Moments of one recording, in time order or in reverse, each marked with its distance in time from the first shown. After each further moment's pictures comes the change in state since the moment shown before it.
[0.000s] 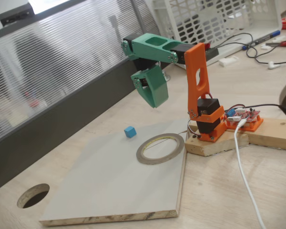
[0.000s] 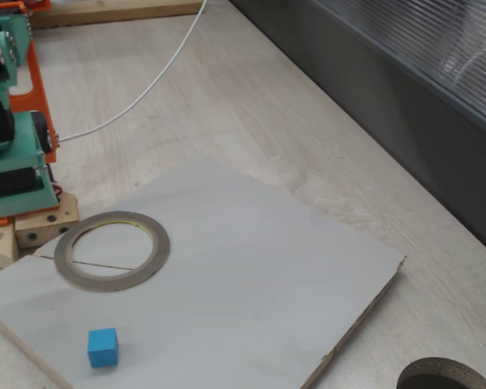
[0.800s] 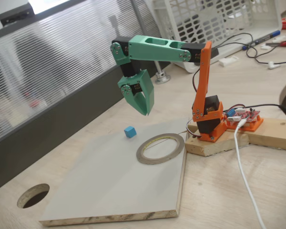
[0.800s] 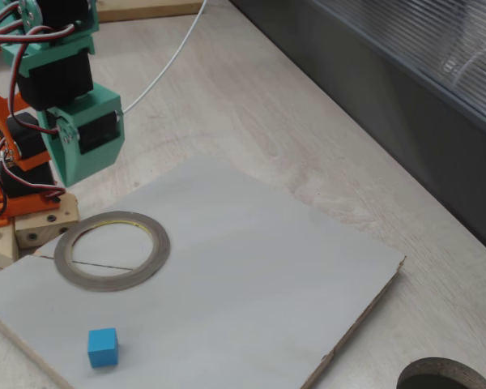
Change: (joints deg) arm -27.9 6.5 1.9 2.5 0.0
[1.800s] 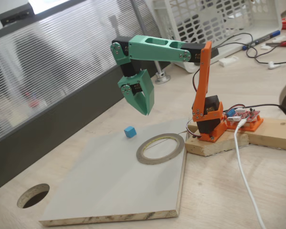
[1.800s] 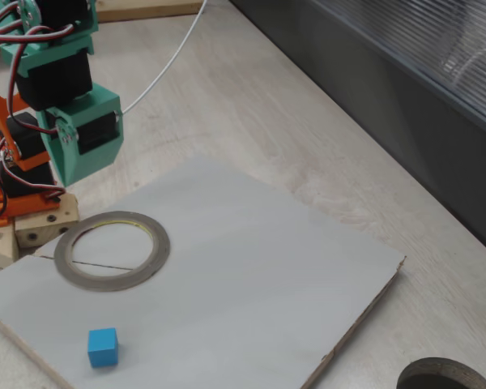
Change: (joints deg) arm 0.1 0.0 0.0 0.0 0.0
